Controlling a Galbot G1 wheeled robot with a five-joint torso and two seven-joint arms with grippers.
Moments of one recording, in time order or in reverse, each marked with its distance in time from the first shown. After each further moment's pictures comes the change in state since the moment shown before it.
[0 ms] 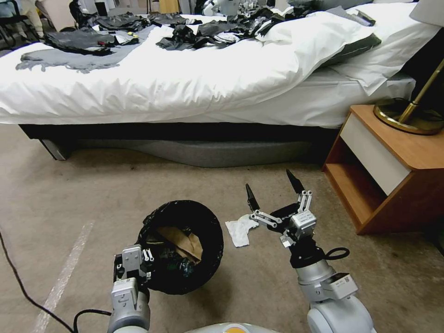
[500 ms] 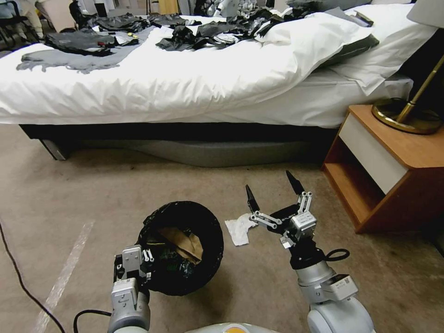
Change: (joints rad) left arm 0.000 0.000 0.000 0.000 0.000 0.000 0.000; right arm -0.003 0.002 -0.001 -0.001 0.000 0.002 -0.001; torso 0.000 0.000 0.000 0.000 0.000
